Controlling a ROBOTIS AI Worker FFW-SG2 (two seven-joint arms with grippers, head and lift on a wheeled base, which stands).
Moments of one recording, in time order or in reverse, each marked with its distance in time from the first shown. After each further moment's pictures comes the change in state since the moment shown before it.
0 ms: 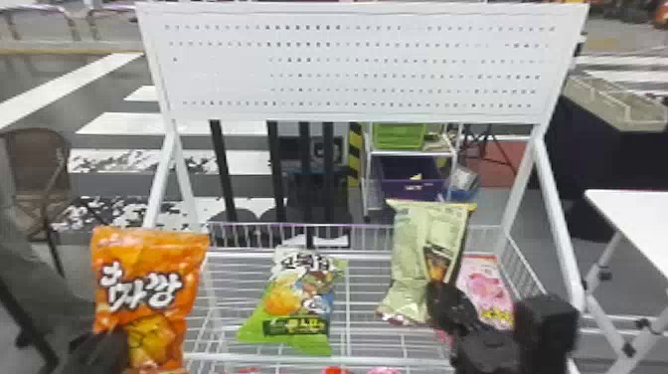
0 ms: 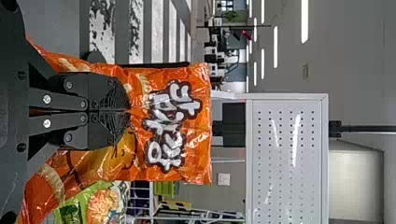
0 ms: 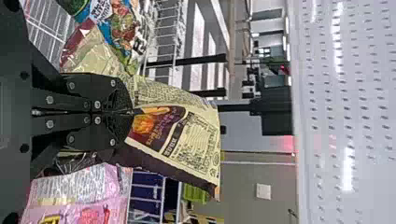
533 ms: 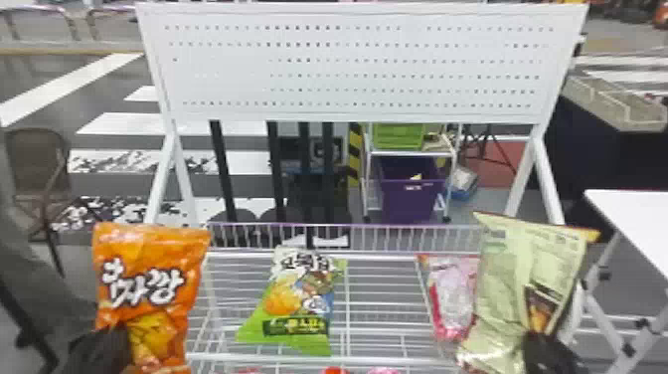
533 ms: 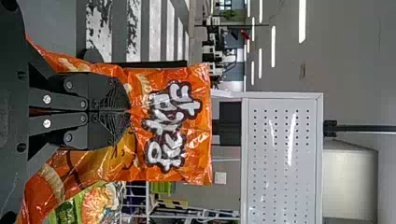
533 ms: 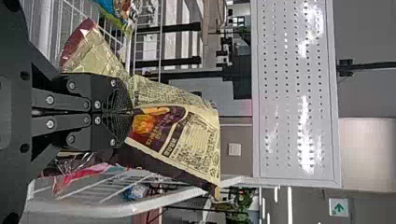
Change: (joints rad) left arm -0.002 -0.003 -0.005 -0.006 0.002 -0.005 -0.001; right arm 0.469 0.056 -0.208 -0.166 0.063 -0.355 0.052
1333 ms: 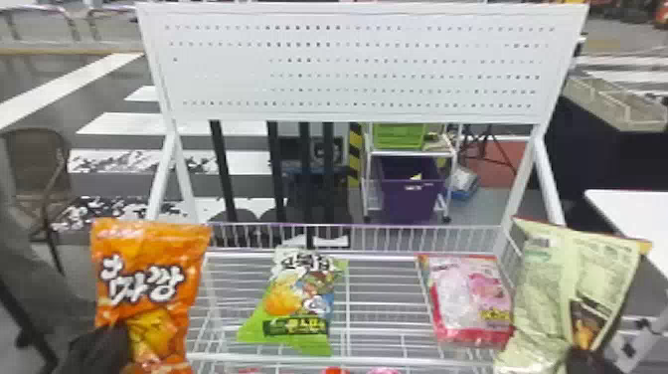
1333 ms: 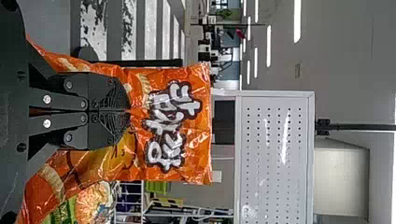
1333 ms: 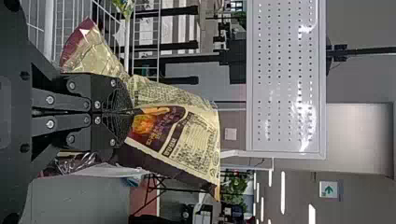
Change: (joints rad) left arm 0.013 -0.001 -0.003 -0.014 -0.003 -0.019 0.001; right arm 0.084 0.063 -0.077 -0.015 0.002 -0.071 0.041
